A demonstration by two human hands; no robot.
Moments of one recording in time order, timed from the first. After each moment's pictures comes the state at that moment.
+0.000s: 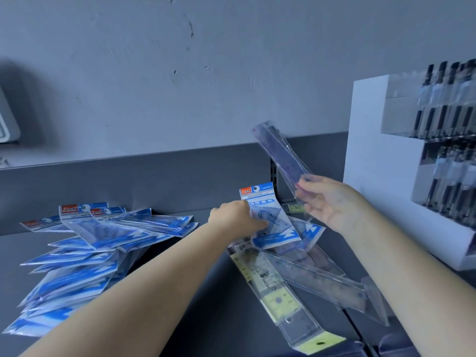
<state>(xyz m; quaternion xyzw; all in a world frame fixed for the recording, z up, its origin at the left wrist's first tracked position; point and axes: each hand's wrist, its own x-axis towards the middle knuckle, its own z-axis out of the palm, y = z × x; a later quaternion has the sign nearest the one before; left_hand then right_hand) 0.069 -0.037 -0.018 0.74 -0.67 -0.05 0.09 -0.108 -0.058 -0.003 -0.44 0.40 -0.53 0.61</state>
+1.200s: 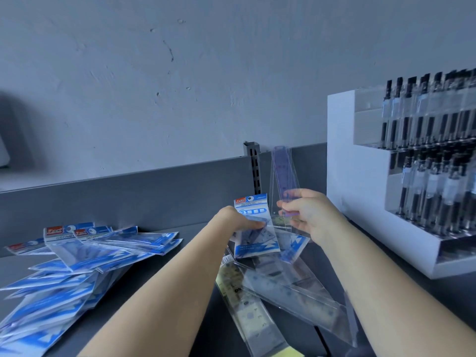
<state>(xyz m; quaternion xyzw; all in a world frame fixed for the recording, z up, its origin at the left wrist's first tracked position) 0.048 -0.082 -0.015 0.78 -0.54 -0.23 0.21 -0.115 -0.062 -0.004 -0.50 0.47 -0.49 0.53</state>
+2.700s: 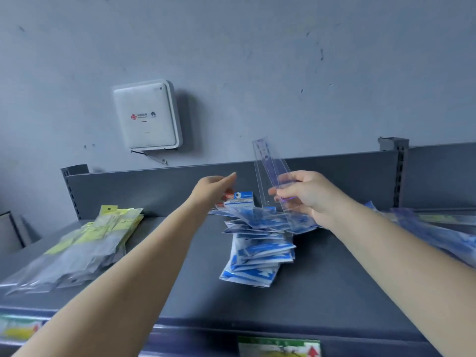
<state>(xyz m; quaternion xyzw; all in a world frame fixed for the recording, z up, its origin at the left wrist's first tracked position) 0.317 0.105 0.046 0.67 -0.48 -0.19 0.53 0.129 0.057 0.043 -0.64 0.32 -0.40 0.57</state>
